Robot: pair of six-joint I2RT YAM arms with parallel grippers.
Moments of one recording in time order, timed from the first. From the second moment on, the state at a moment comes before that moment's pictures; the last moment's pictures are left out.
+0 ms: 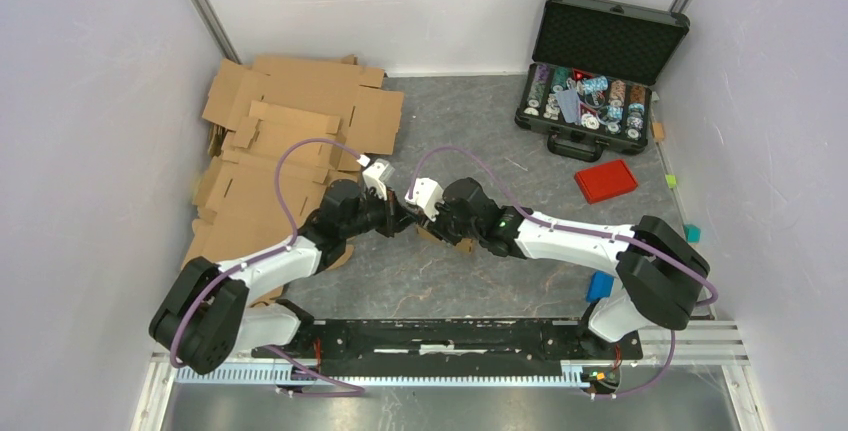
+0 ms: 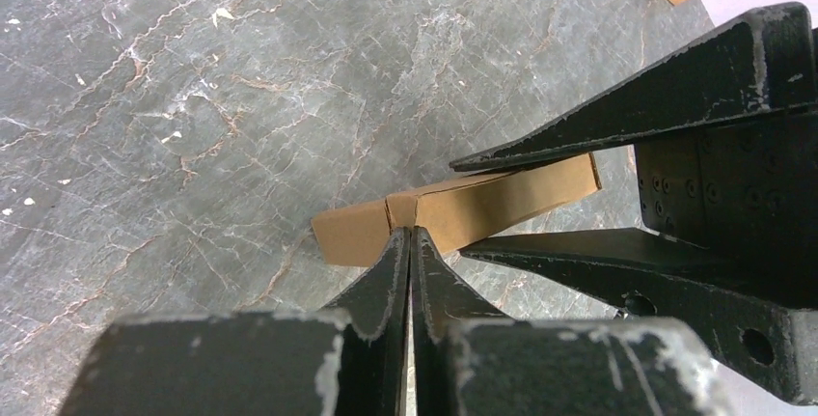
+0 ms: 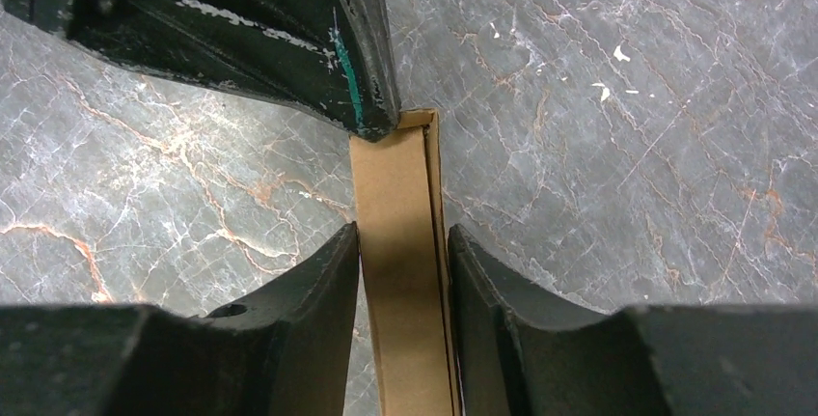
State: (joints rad) left arm -0.54 1.23 0.43 0.39 0.40 -0.40; right arm 0.95 1.51 0.85 -0.01 0.00 -0.22
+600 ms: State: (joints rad) left arm -0.61 1.22 0.48 0.30 0.28 -0.36; right arm 0.95 1.51 0.85 0.01 0.03 -0.20
